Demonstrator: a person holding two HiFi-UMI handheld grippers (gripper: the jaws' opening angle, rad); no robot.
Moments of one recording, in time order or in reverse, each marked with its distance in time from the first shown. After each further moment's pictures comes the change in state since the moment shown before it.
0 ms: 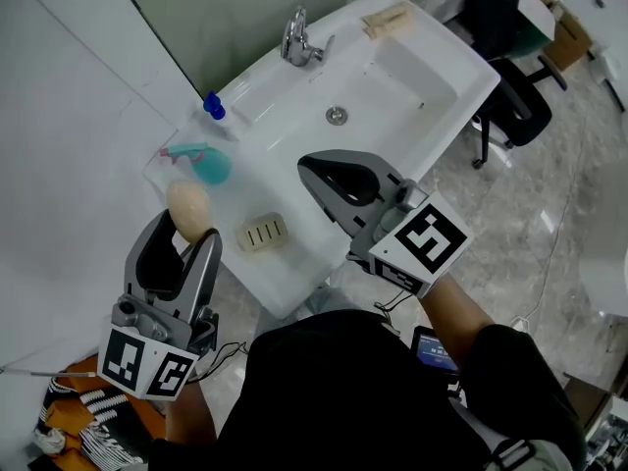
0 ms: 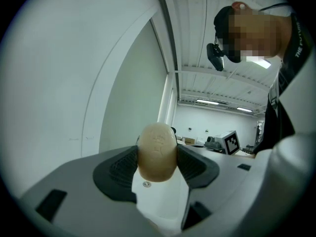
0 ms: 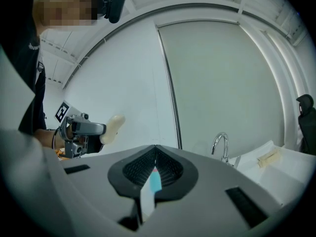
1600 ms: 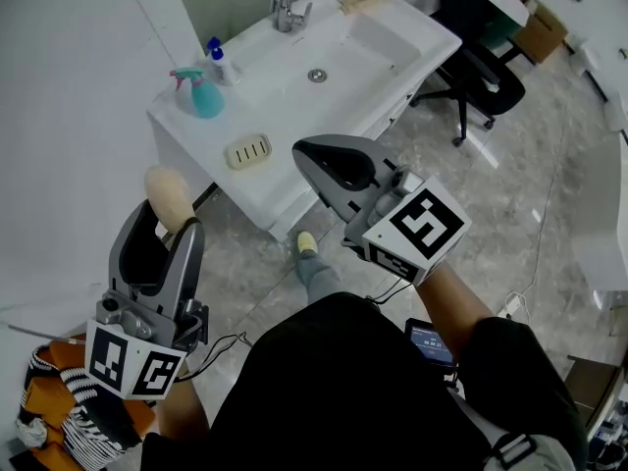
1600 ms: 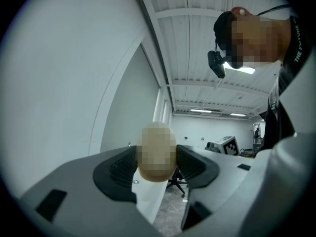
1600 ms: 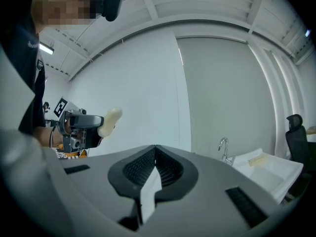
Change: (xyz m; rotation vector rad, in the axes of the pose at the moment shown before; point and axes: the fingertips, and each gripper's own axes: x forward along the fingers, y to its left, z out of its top) left arm -0.193 -0.118 -0.012 0.032 -0.127 -0.016; right arm -0.127 0.180 -0.002 -0.105 -0.033 -0.021
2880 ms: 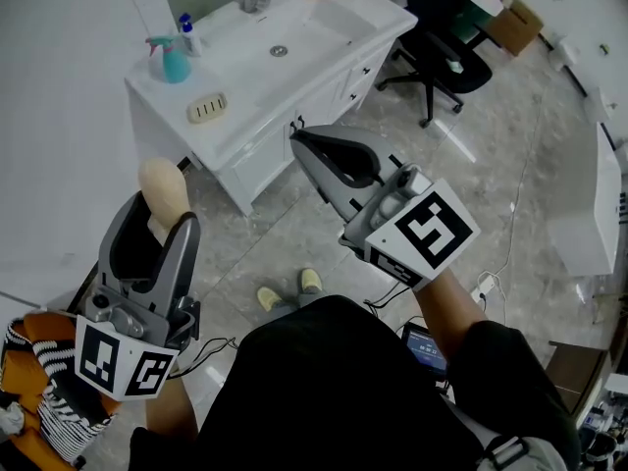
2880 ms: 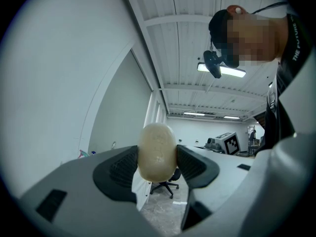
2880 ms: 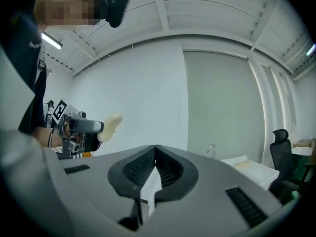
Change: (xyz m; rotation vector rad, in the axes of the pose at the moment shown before) left arm -0.085 -0.153 -0.005 -0.001 -0.036 -0.046; right arm -0.161 0.083 0.032 -0.051 -0.015 -0.050
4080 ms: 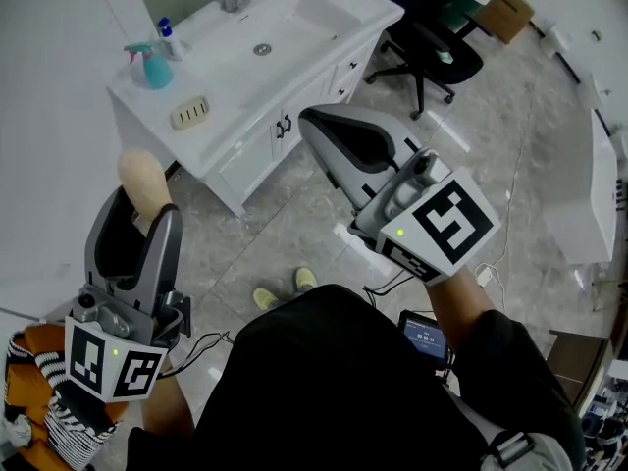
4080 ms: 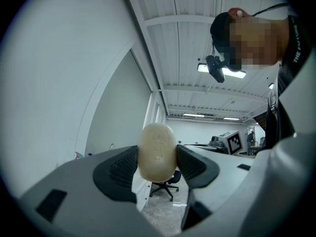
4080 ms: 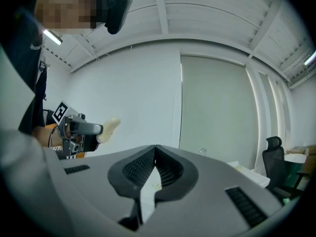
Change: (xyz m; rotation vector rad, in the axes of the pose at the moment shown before) left arm 0.030 0.001 0.003 -0.001 -0.016 -0.008; right arm -0.019 -0.042 0.015 -0.056 -0.017 -0.063
